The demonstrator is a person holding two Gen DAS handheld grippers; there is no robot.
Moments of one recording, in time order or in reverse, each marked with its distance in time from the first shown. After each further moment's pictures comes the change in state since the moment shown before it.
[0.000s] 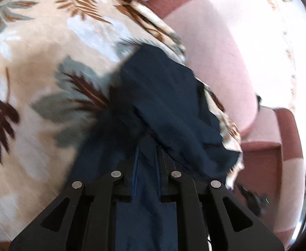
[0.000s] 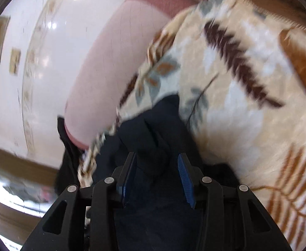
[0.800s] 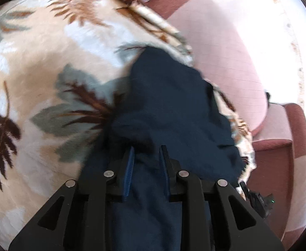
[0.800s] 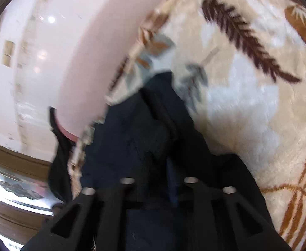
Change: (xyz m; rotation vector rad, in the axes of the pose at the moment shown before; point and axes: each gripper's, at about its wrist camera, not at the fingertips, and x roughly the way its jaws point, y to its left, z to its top) left arm 0.011 -0.009 0.013 0.047 -0.029 0.070; right arm -0.007 -0.036 -0.013 0.028 -0.046 0.001
